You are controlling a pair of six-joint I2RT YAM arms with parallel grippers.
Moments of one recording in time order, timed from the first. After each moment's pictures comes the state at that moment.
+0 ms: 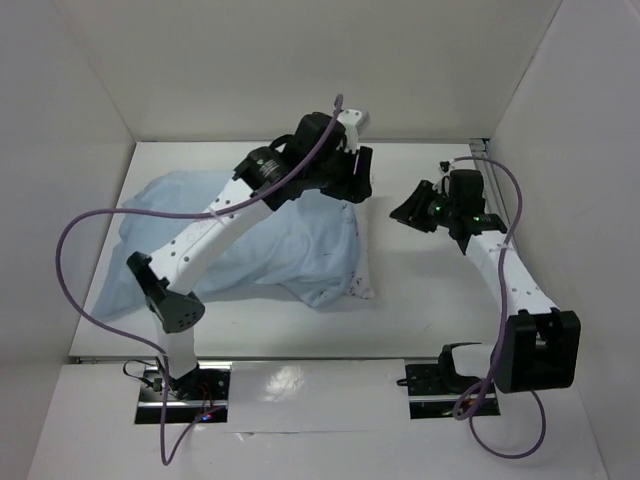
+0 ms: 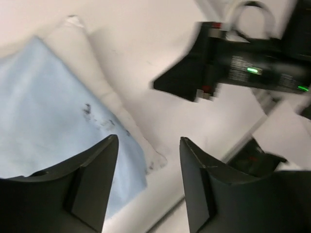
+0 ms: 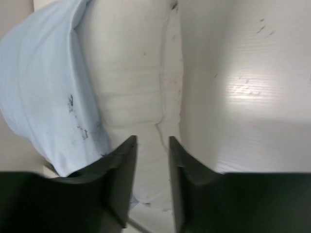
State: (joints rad) left arm -0.82 1.80 2.17 -0.91 0.05 -0.37; right arm 0.10 1.26 0.97 -0.35 -0.43 0.56
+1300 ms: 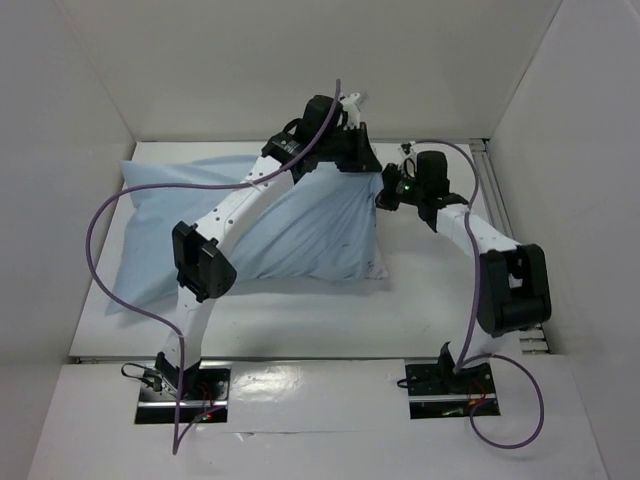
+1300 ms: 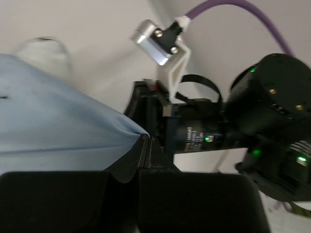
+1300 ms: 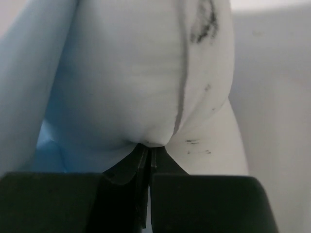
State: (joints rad) left arm -0.65 2.17 2.34 -0.65 0.33 -0.52; right arm 0.17 1.66 1.10 0.03 -0.70 0.74
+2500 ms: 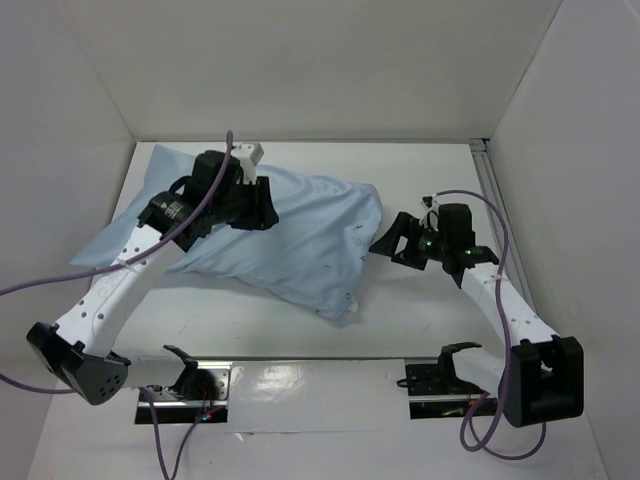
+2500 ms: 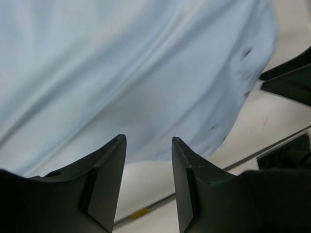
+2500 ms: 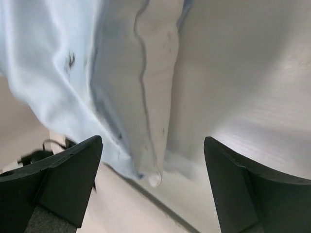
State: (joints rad) left arm -0.51 1.29 1.49 -0.84 0.05 -0.38; right arm 0.11 1.11 0.70 -0.29 -0.55 0.58
